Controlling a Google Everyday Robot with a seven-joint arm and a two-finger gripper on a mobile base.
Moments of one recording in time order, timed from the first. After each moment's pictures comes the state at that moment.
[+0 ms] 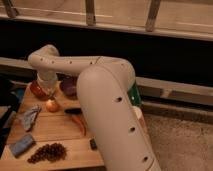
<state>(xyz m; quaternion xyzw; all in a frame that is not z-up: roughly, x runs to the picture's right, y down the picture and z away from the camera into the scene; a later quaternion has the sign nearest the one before) -0.308 -0.011 0.818 -0.33 0.03 0.52 0.79</state>
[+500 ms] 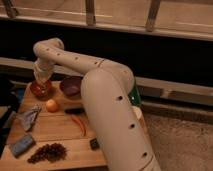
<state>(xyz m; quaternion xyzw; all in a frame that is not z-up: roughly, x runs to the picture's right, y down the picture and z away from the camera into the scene) -0.349 -0.063 0.814 -0.36 -0.09 0.50 0.78</state>
